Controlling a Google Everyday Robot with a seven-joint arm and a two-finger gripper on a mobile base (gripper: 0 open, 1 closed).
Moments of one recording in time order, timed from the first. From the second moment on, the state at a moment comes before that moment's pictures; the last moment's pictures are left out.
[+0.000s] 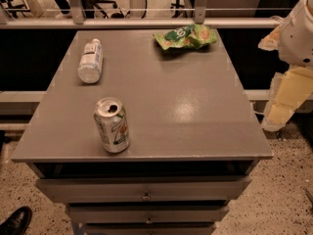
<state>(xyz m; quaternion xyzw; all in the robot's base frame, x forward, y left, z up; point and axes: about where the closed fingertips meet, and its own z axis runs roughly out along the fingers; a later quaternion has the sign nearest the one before) 0.438 -0.217 0.976 -0.60 0.78 -0.03 0.16</state>
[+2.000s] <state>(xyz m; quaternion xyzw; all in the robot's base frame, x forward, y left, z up) 0.595 -0.067 0.990 -0.53 0.81 -0.02 0.24</state>
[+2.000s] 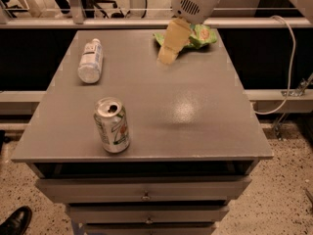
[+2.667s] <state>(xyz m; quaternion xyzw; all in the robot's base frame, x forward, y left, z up) 0.613 -0.059 0.991 -0.51 0.82 -0.01 0.25</state>
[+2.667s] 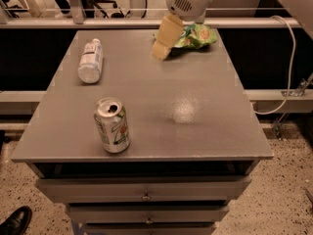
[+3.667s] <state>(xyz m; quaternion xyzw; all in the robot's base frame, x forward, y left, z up) 0.747 0.094 0.939 -0.34 0.90 0.09 0.25</state>
